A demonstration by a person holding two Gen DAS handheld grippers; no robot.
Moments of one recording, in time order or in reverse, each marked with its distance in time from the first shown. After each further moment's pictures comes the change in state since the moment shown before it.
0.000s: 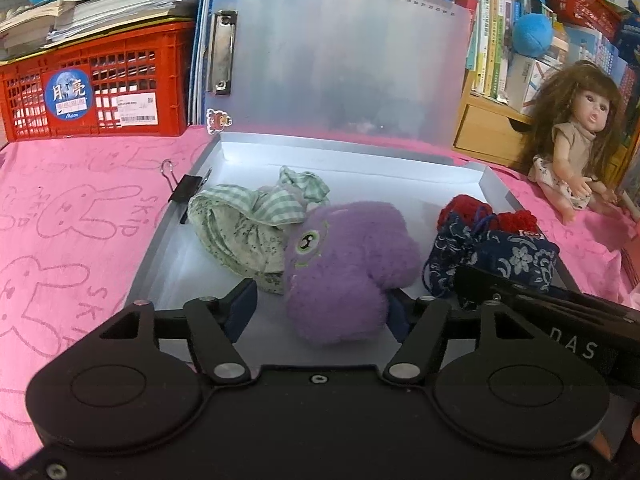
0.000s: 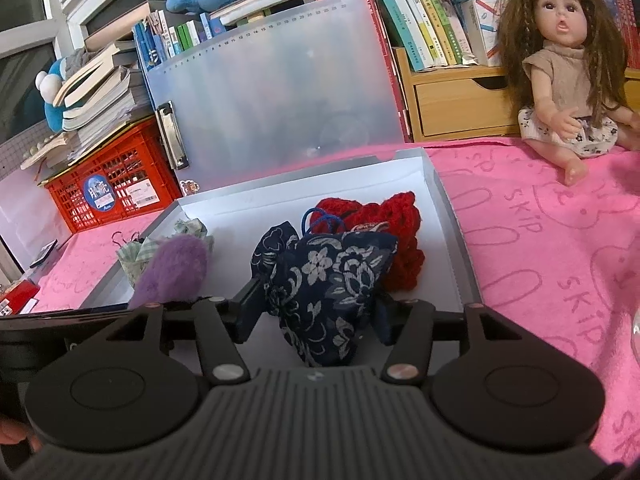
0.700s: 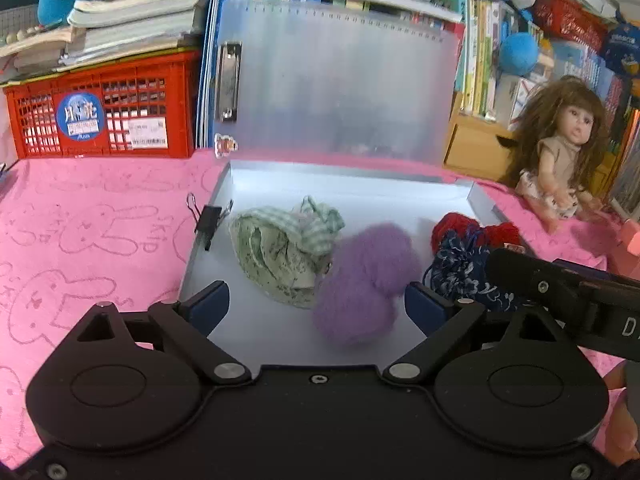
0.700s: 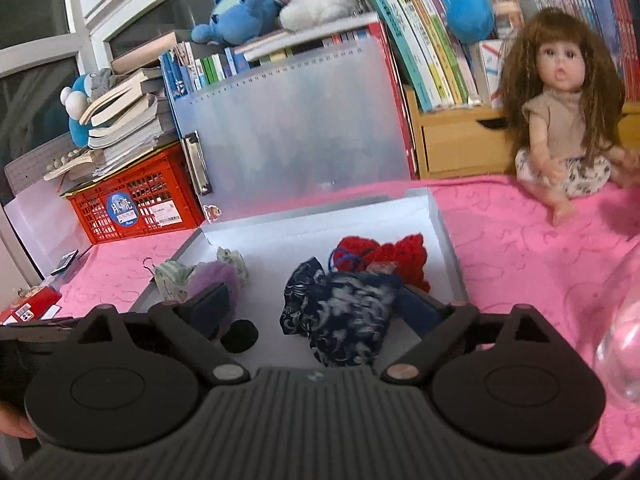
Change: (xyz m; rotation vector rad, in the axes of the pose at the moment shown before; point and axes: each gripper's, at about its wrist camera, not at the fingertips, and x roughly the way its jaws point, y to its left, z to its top) left arm -0.037 0.002 0.004 0.018 -0.056 -0.010; right arm -0.041 0.007 0.017 -0.042 -0.057 0.030
